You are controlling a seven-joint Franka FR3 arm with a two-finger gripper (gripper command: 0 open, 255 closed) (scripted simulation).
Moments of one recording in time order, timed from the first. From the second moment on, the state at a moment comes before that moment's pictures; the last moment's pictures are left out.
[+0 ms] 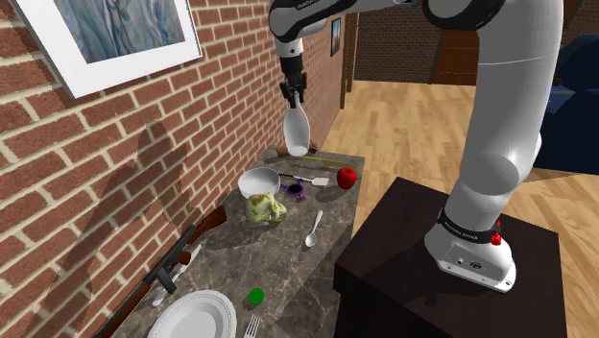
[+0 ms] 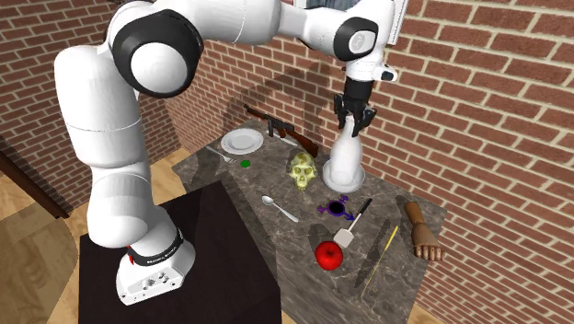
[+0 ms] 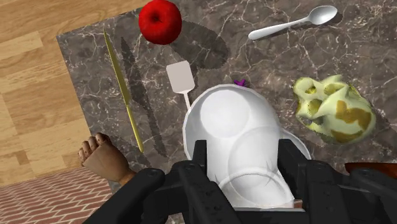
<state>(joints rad) -0.14 0.26 0.08 -1.62 -0.07 1.80 -0.16</state>
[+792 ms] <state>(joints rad) -0.23 0.69 0.03 -1.13 -0.07 1.75 -0.31</state>
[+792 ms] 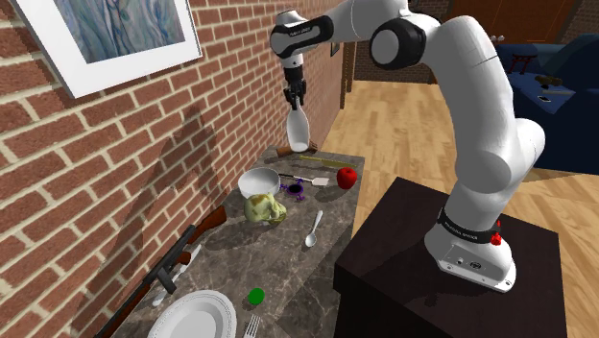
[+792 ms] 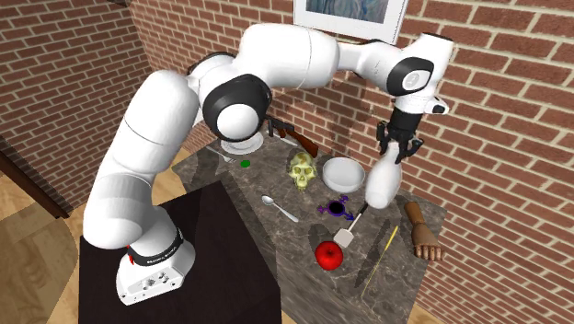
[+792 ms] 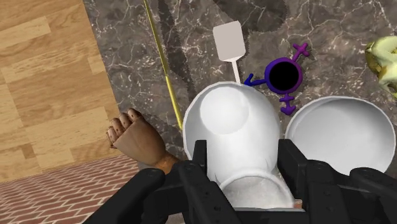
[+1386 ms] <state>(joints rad) -0.26 0.87 0.02 -0.93 -0.07 1.74 -0.34</state>
